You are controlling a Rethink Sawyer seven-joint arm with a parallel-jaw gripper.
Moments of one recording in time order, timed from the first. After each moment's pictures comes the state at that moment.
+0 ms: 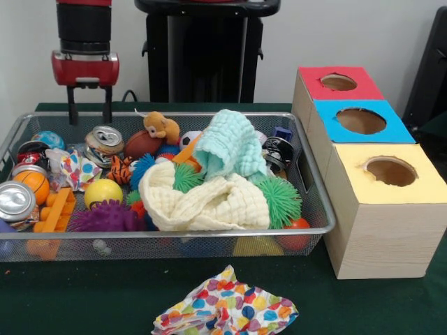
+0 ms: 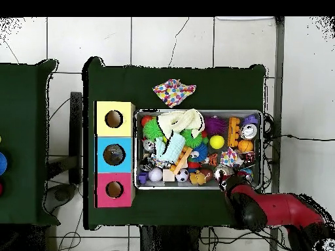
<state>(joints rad) -1.00 -0.69 0.41 1.97 -0.94 0.15 1.53</state>
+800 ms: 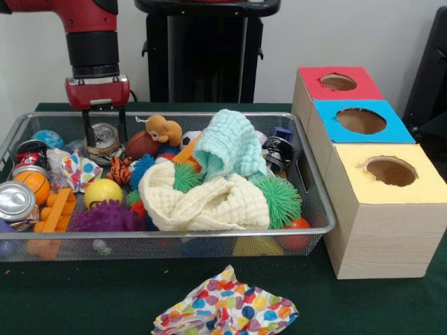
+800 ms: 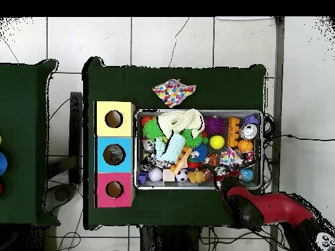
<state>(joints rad) -1.10 -0.57 0.49 1.95 -1.01 0.11 1.53</state>
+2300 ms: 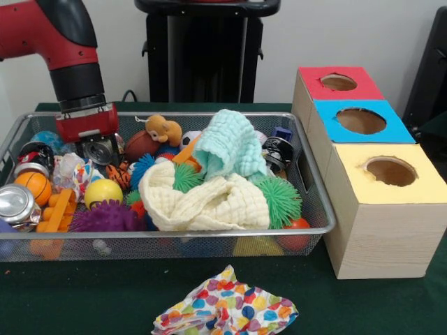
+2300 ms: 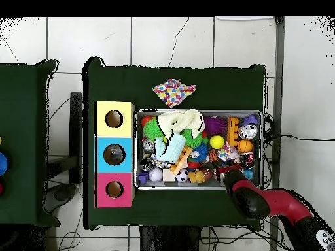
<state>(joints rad) -1.33 -0.32 0.68 1.84 -1.05 0.18 1.51</state>
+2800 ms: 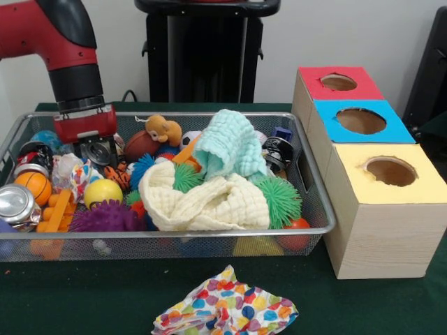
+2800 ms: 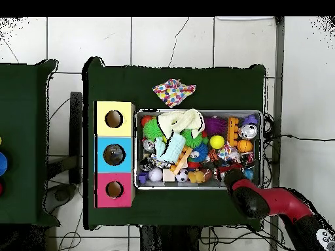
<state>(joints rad) -1.32 -0.33 0.68 1.84 -1.08 0.18 1.51</state>
